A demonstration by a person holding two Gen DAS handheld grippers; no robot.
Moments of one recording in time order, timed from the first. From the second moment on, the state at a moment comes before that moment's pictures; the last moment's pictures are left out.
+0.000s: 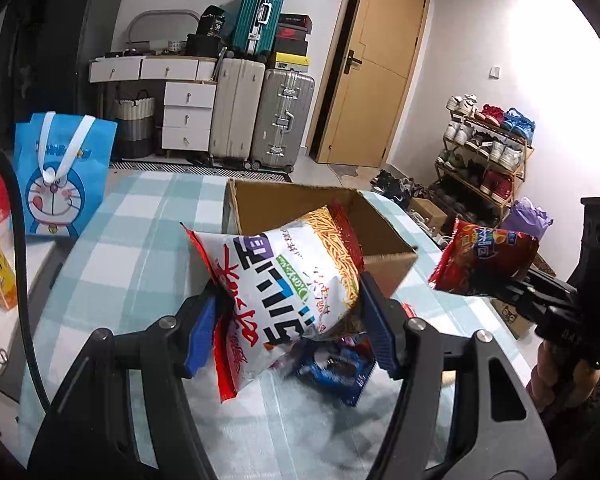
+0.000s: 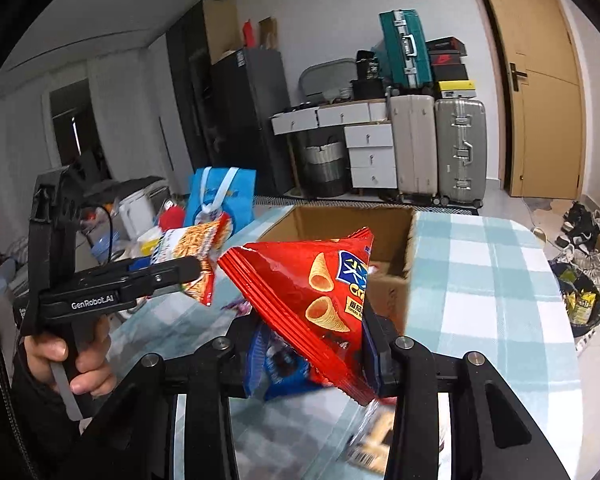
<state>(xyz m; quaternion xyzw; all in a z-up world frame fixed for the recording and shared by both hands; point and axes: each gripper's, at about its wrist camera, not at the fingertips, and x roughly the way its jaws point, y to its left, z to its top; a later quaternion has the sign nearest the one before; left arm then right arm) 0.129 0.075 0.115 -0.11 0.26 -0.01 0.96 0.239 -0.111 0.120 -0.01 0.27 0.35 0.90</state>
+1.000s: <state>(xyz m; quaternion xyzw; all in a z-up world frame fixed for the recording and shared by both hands) 0.284 0.074 0.098 -0.09 0.29 0.00 0.95 0.353 -0.081 0.111 0.01 0.31 0.33 0.89</state>
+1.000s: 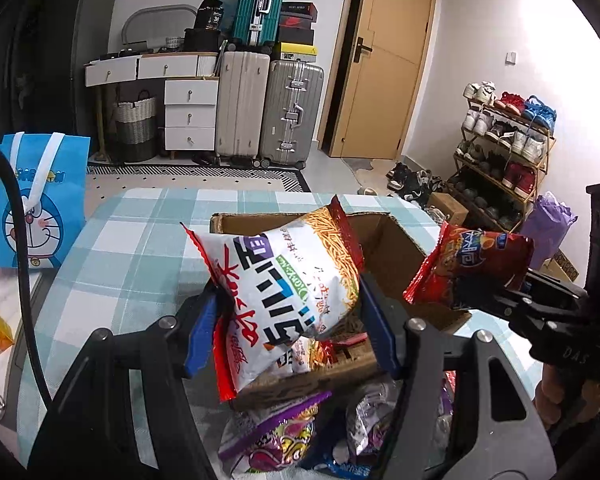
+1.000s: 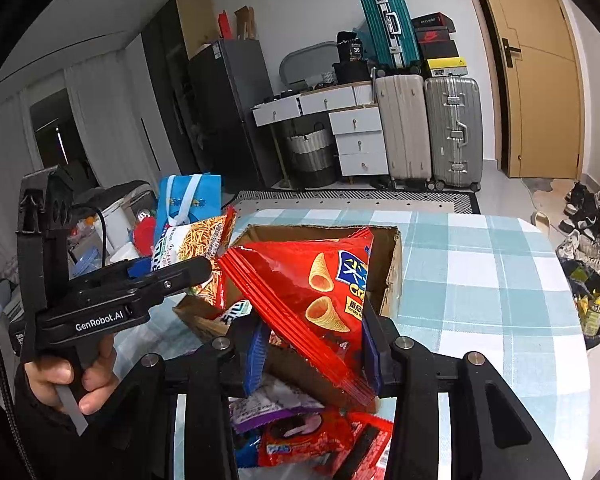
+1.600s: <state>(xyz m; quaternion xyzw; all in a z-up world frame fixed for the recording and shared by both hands) 0.349 0.050 0.055 -0.05 0.33 0.02 0.94 0.385 -0.064 0.078 0.01 0.34 0.32 0.89</state>
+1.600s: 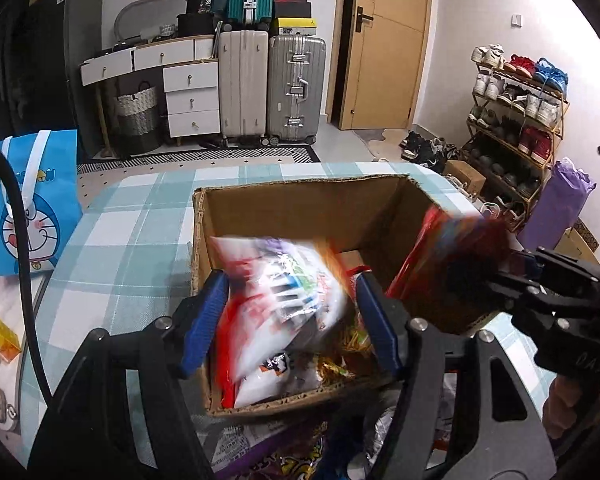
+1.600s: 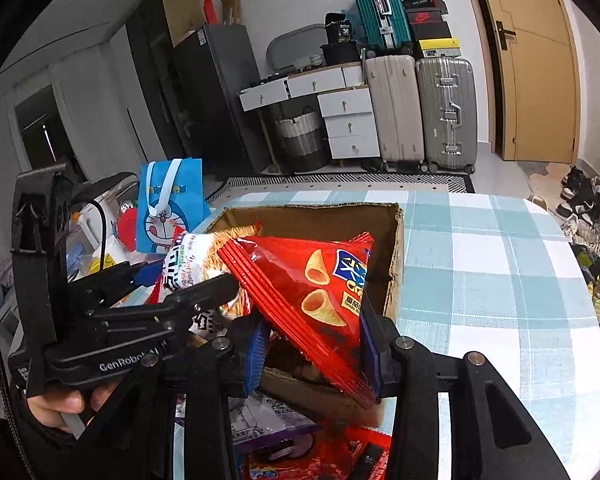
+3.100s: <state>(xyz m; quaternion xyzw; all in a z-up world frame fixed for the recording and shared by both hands) 0.188 0.049 0.027 -0.05 0.36 -0.01 0.93 0.287 -0.119 0.043 -0.09 0.42 0.27 0.86</state>
